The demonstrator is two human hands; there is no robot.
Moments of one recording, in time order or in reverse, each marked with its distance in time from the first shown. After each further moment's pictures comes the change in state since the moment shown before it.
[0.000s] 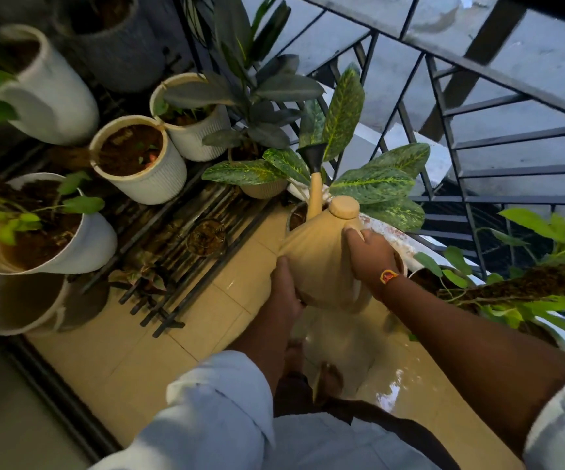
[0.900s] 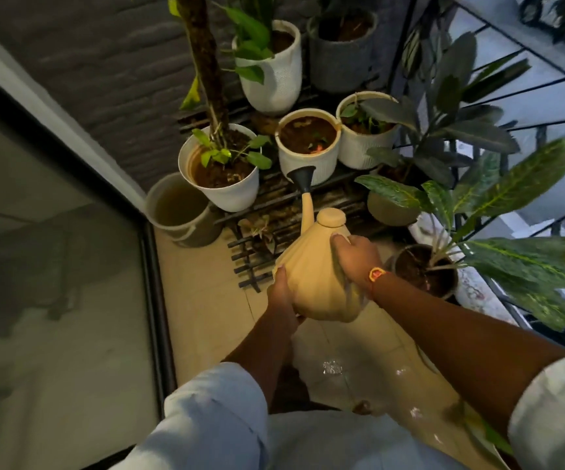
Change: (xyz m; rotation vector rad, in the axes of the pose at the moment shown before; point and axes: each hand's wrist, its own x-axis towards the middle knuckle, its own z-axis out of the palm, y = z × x) left_hand -0.073 0.024 -0.215 -0.416 0.366 0.150; right_hand -0.117 -0.140 0.172 -0.119 -0.484 -0.257
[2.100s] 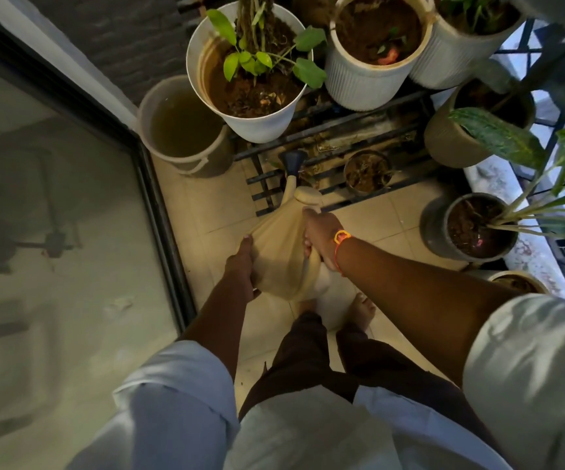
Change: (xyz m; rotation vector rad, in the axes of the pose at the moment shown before) left_hand 0.144 0.129 -0.163 0.167 0.255 -0.264; right_hand 0.094 -0.052 0.236 0.118 -0.213 0.451
